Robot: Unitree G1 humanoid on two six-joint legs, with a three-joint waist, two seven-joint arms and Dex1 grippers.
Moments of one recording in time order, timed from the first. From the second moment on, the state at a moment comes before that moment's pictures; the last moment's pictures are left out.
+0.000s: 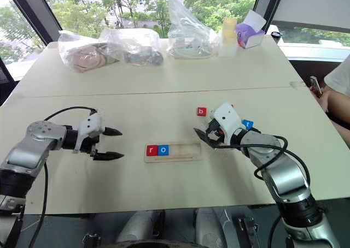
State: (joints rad) left arm -0.36 0.81 -0.04 0.09 -0.27 0.35 -1.27; right arm -0.29 -0.57 0.08 -0.42 0.28 0.77 0.44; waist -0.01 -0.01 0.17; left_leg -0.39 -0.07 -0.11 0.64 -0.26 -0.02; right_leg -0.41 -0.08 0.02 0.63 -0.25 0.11
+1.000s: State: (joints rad) left arm -0.31 0.67 0.08 -0.32 -0.65 0.63 -1.04; right arm -0.51 -0.22 0.00 -0.07 0.22 1.00 0.15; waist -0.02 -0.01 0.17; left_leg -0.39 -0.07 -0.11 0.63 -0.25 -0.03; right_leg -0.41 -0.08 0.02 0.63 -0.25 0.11
